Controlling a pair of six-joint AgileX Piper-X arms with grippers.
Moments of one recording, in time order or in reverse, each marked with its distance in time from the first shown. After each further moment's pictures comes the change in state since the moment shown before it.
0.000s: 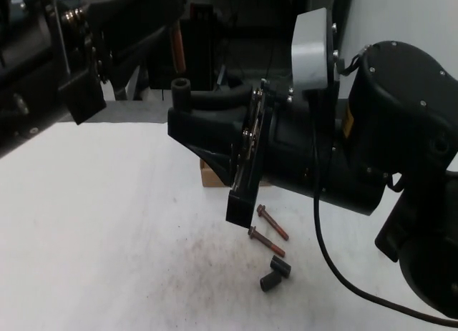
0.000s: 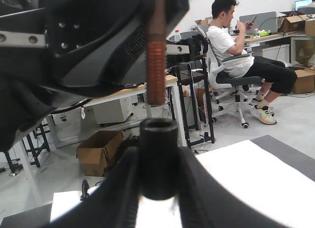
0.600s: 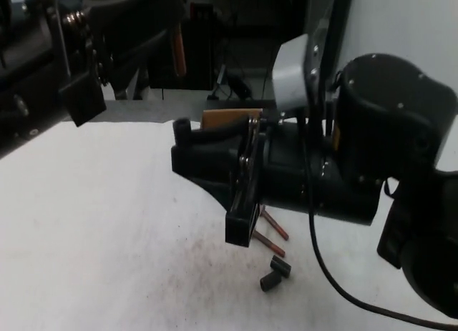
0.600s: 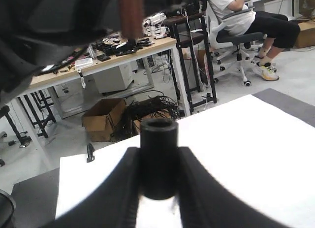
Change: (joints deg) left arm 0.0 0.0 0.0 0.6 0.4 0.1; right arm 0.0 -0.1 -0.1 9.7 -0.6 -0.2
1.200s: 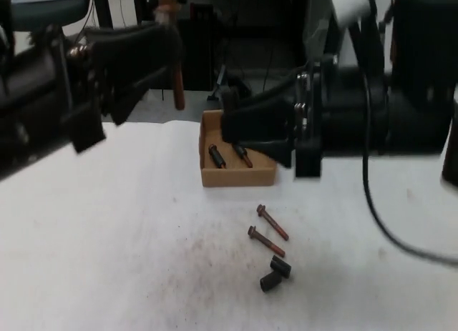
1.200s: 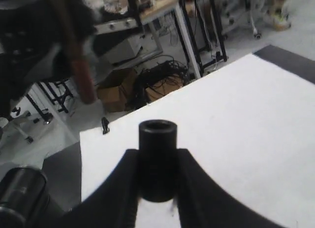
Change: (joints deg) left arm -0.2 -1.0 1.4 6.0 0.9 0.1; right arm -7.6 -7.0 -4.6 16.0 -11.7 -0.6
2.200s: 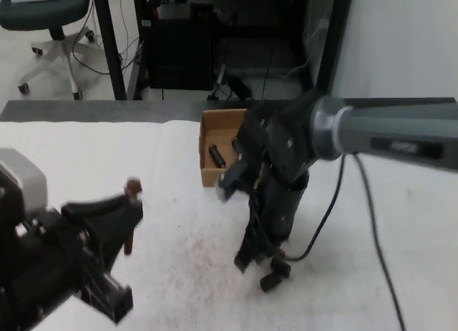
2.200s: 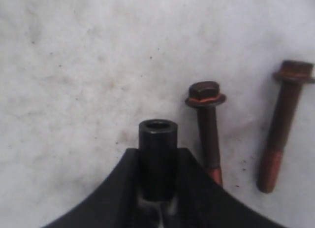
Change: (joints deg) left arm -4.7 -23.1 17.2 34.3 -32.6 26.7; right arm -1.4 41.3 -29.8 57.7 37.2 -22.8
